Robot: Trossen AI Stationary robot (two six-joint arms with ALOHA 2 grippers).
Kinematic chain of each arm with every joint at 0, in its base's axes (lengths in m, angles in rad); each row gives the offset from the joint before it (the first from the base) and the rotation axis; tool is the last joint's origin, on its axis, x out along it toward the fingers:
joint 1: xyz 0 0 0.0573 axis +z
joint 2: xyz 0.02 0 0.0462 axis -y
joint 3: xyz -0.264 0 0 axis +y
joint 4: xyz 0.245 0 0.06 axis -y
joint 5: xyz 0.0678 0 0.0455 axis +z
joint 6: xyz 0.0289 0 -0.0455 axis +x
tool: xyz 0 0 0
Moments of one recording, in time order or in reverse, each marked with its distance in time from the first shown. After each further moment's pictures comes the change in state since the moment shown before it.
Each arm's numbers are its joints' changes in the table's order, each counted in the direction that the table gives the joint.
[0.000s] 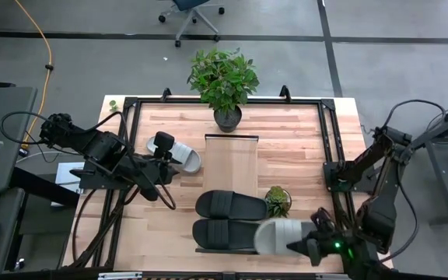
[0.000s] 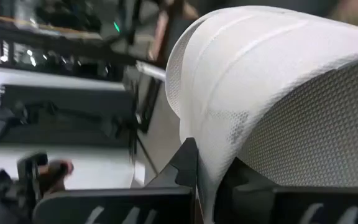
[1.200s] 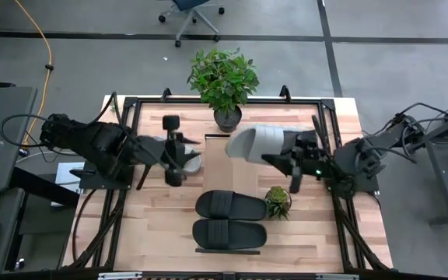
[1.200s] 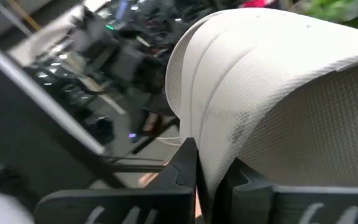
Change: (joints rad) left arm 0.155 0.000 0.000 0.391 0.087 0.033; right arm -0.566 0.264 -0.035 0.348 0.103 -1.283
